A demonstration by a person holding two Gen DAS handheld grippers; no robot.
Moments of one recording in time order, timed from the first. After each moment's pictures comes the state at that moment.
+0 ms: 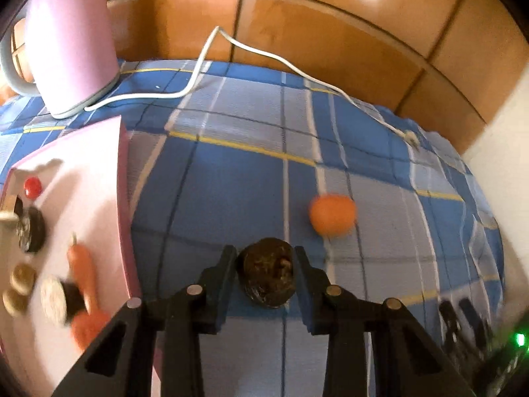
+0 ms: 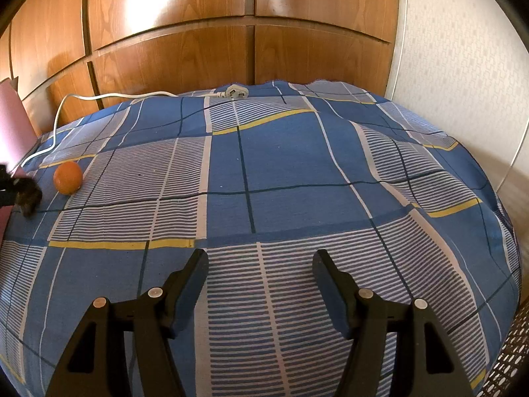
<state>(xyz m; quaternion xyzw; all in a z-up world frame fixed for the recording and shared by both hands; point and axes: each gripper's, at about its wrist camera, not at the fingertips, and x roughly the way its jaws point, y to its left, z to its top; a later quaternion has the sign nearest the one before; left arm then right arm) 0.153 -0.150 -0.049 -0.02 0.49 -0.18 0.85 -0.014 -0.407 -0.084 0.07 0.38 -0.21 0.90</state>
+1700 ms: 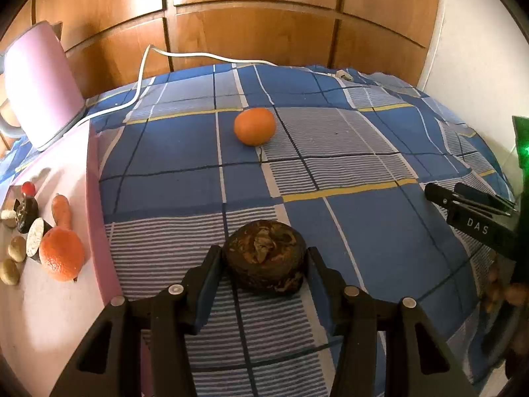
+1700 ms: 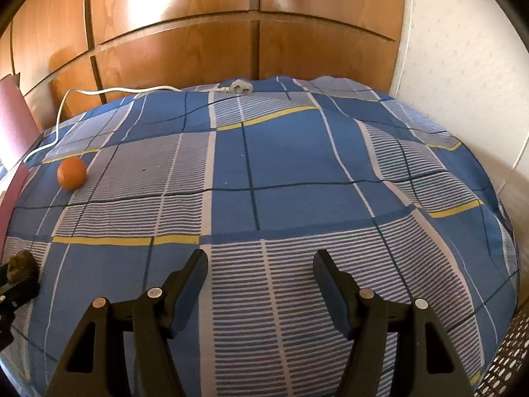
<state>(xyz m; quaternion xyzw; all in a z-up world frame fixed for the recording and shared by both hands) 0.055 -0.169 -0.076 0.09 0.42 -0.25 0.87 -0.011 -0.406 -0.081 0.07 0.40 -0.20 0.89</state>
